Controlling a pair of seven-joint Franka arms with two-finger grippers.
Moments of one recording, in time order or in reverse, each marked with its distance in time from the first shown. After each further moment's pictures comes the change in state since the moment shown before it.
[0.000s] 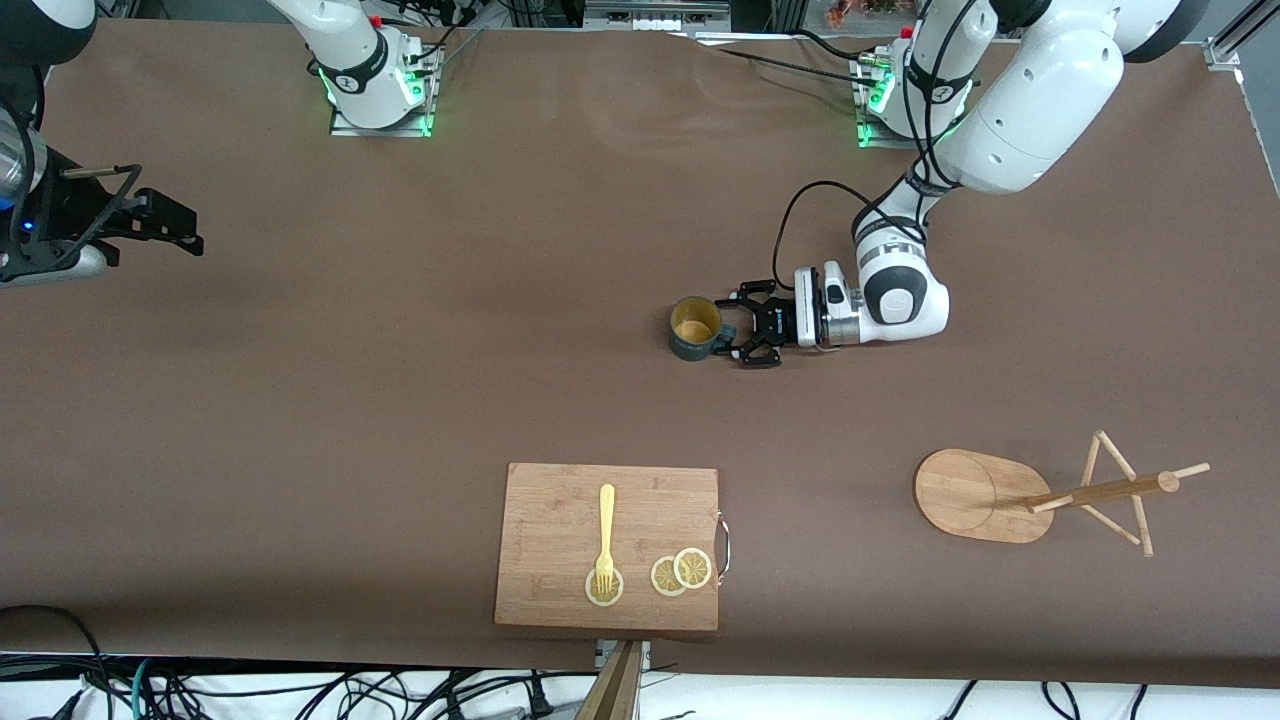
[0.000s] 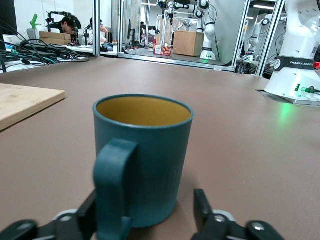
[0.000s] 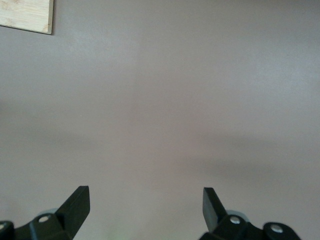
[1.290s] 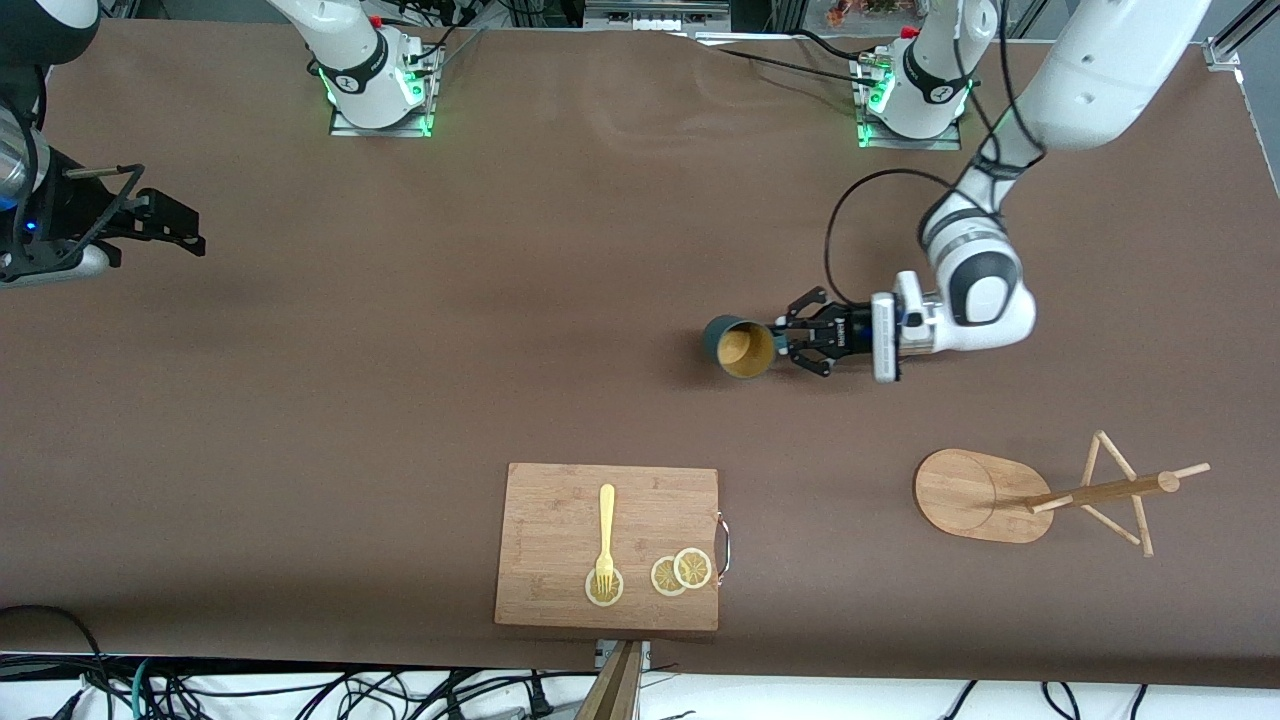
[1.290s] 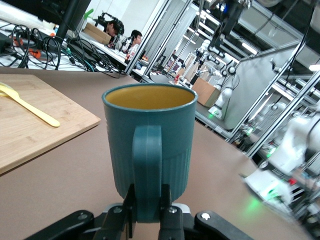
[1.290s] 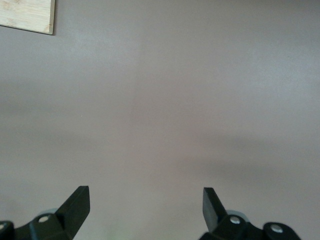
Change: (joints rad) left arm 0.114 -0.261 0.098 -0.032 0.139 -0.255 -0.761; right arm 0.000 0.000 0.004 0.000 0.000 0.002 0.000
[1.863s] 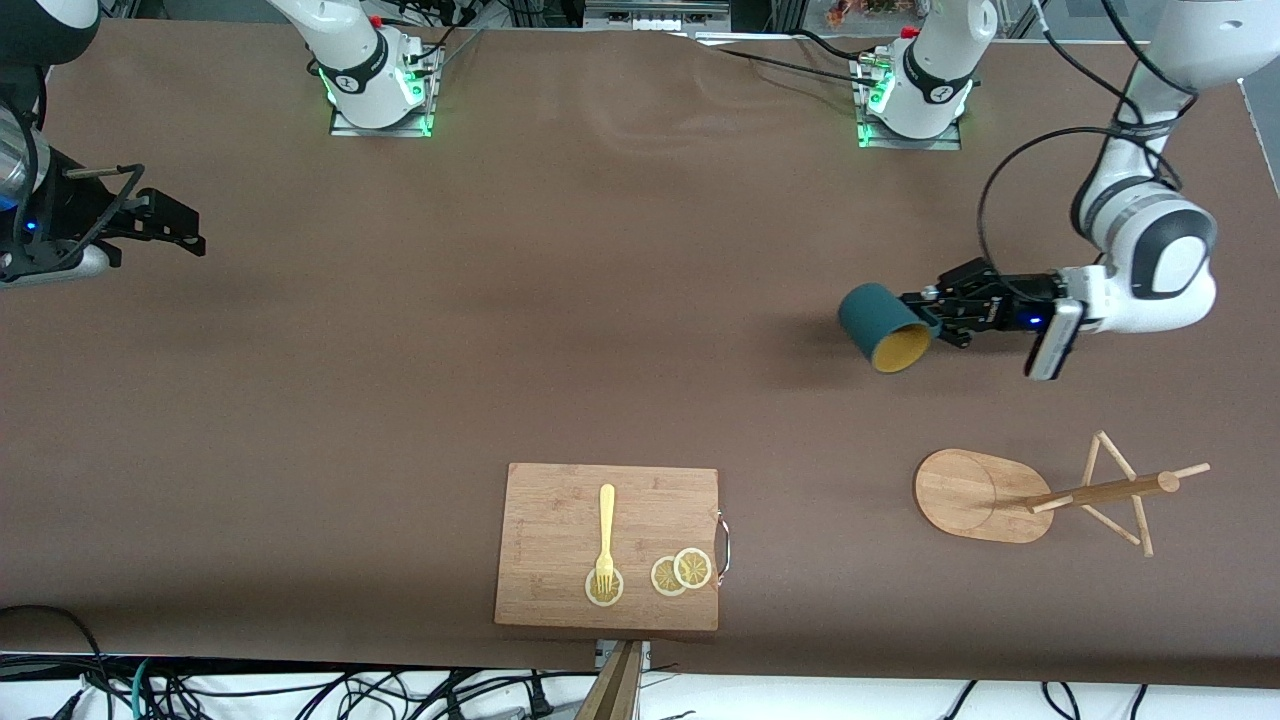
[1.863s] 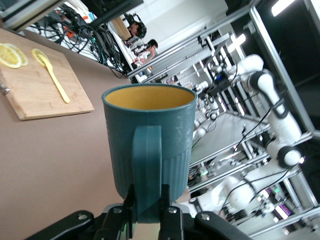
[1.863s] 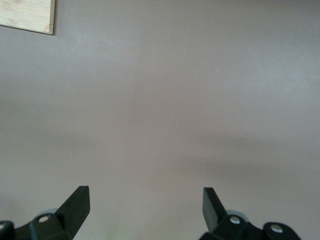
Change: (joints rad) left arm 0.077 -0.131 0.330 -0.018 0.175 -0.415 -0.547; right arm 0.000 0.000 0.000 0.000 0.000 0.000 0.000
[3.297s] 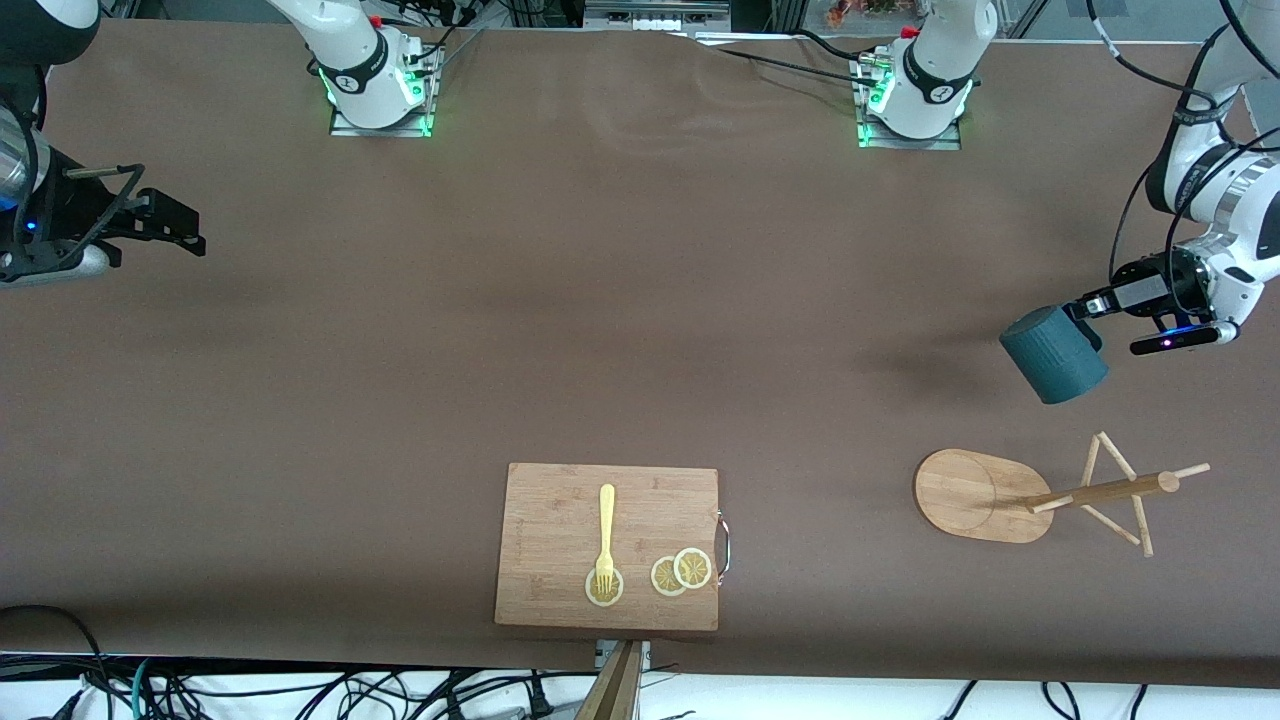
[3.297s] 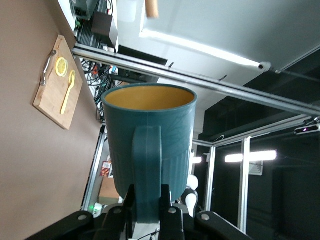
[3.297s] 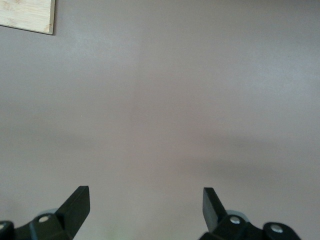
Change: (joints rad) left arm 0.163 0.095 0.163 0.011 -0.207 -0.227 -0.657; right arm 0.000 0.000 0.000 0.000 0.000 0.000 0.000
